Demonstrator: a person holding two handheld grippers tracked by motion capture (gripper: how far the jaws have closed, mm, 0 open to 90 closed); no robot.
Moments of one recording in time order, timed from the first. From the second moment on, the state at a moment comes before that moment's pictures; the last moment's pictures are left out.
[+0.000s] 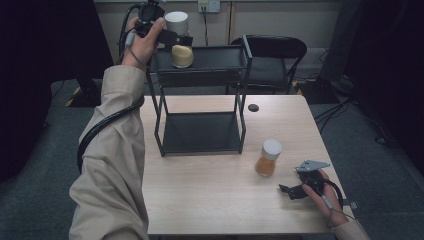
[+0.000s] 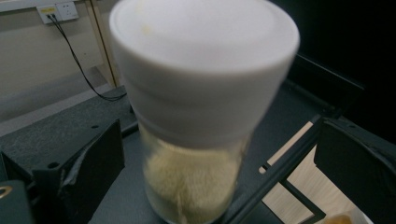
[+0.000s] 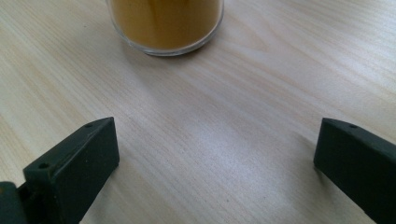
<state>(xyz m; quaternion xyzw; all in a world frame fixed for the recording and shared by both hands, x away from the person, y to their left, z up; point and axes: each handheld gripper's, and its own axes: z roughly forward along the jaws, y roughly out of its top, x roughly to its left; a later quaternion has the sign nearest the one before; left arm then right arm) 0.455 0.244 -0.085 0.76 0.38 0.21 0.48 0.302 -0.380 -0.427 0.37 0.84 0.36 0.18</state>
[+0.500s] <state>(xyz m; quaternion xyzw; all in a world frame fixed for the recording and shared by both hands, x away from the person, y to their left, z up) 0.426 0.250 -0.112 0.76 0.37 0.21 0.48 0.302 -0.380 -0.427 0.37 0.84 0.36 0.18</state>
